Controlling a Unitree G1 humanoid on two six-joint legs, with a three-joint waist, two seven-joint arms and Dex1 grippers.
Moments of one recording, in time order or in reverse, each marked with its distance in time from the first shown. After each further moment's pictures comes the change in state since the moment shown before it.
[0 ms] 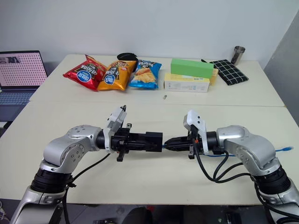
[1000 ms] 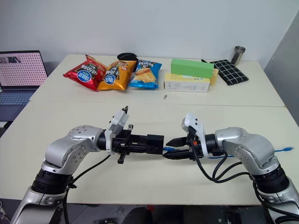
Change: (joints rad) left arm 0.007 -0.001 -0.011 -0.008 0.027 -0.023 -0.016; right arm -0.002 0.000 0.013 -0.018 0.006 0.117 0.001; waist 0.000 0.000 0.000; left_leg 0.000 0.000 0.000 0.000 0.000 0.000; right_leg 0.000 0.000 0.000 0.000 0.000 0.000
